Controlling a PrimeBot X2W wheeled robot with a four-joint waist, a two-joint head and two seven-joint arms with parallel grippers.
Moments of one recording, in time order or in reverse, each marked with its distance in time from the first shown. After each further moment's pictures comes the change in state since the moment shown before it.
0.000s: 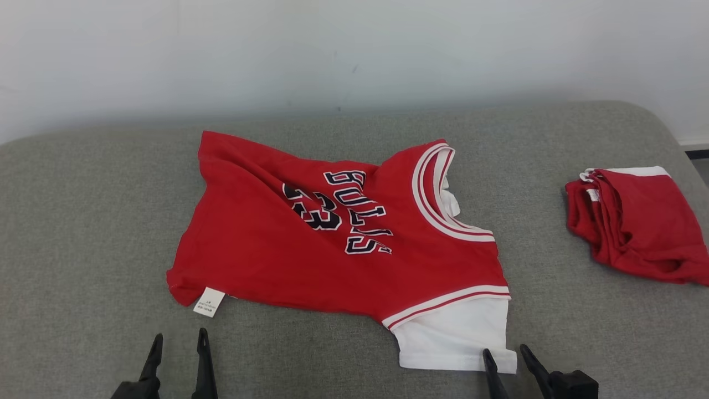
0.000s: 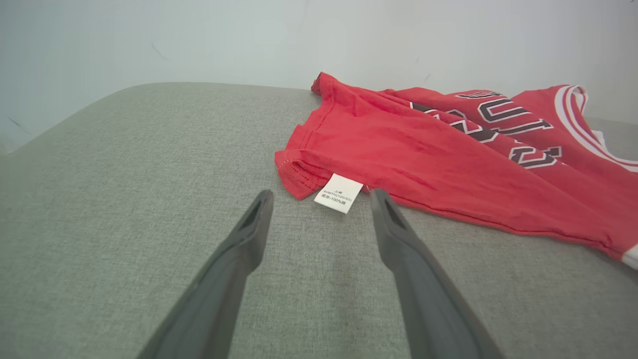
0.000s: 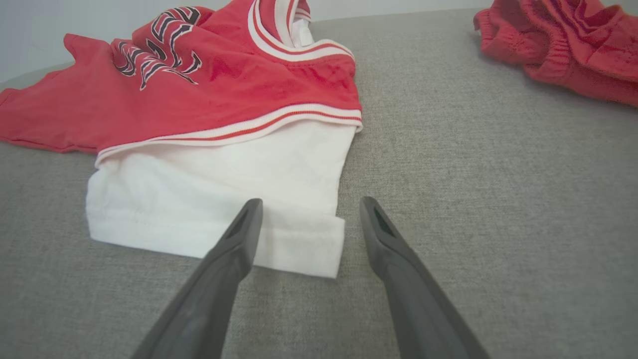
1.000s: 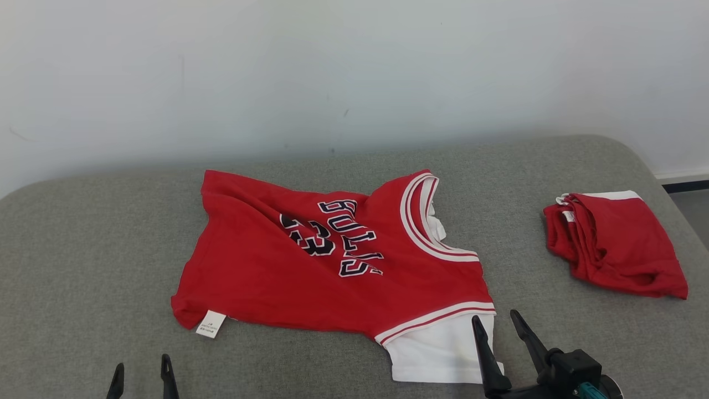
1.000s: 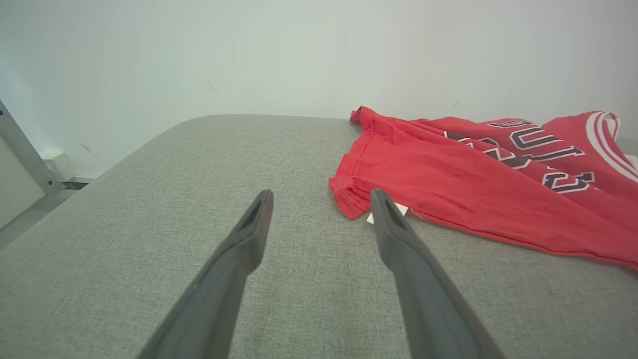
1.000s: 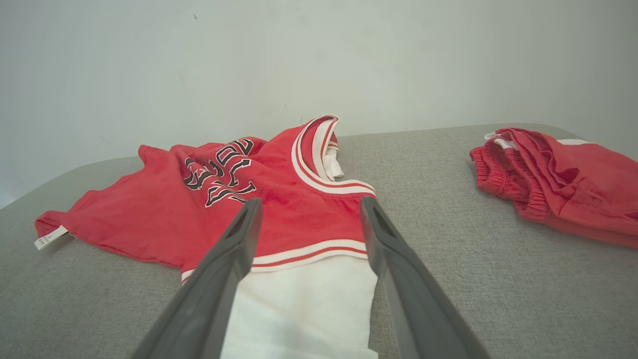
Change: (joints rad) left arm 0.052 0.006 0.103 -0.020 0.043 0.013 0.000; right arm -0.018 0.000 0.055 -0.148 0.031 0.000 0.000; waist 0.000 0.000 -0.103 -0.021
